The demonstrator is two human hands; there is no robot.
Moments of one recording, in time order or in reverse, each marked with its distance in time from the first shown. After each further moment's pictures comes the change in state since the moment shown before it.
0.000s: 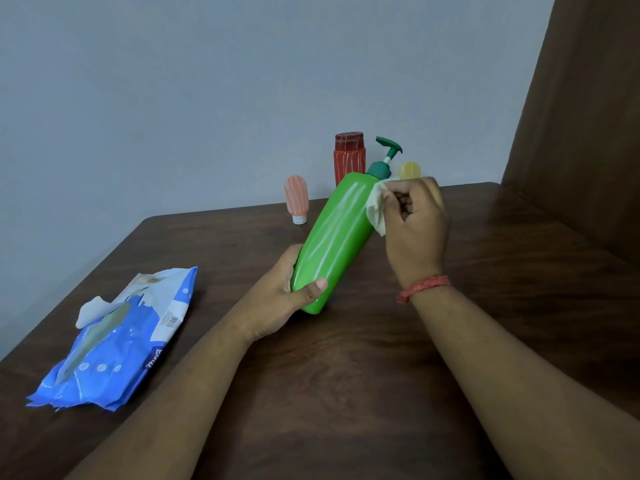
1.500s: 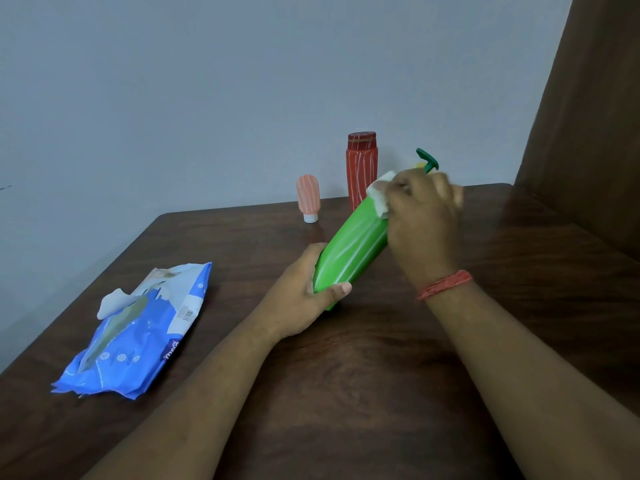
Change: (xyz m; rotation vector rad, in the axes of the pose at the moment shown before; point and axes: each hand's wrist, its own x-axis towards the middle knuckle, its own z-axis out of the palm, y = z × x) left_hand 0.000 0.003 0.011 0.256 0.083 0.060; right_hand 0.006 -0.006 -0.006 -0.593 -0.192 -0.384
